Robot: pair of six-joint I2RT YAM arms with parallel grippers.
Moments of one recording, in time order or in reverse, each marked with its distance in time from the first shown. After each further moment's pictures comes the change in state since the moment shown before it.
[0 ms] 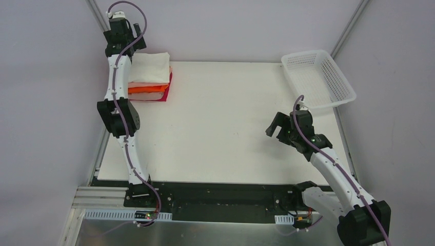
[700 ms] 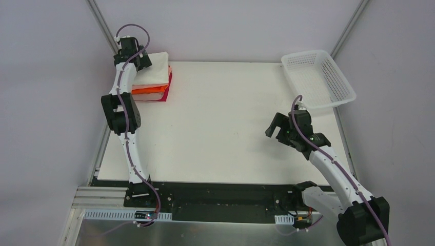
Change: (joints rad) left arm 0.010 0.066 -0.162 0.021 0.045 -0.168; right arm 0.000 0.029 0.000 -0.004 -0.005 -0.001
